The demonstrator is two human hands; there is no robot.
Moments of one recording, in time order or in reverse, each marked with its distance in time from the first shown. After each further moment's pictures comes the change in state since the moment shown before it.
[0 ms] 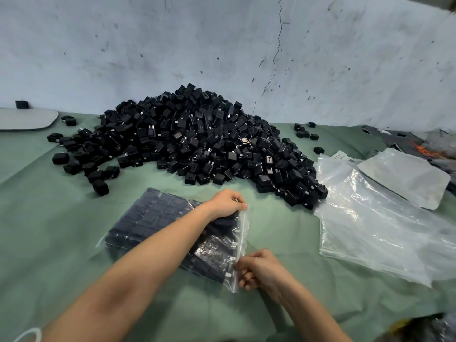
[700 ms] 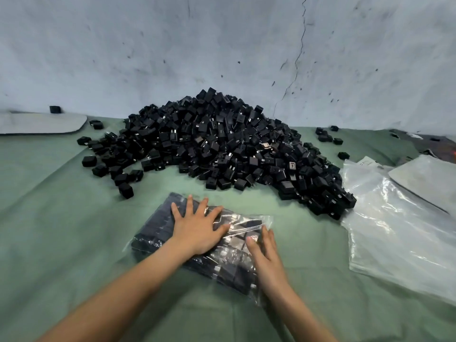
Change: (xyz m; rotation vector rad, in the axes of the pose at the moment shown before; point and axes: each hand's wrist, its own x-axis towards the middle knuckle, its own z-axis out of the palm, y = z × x) left_hand -0.096 -0.044 -0.052 0.965 0.120 -0.202; right_hand 0.023 -0.002 0.042 -0.101 0.230 -0.367
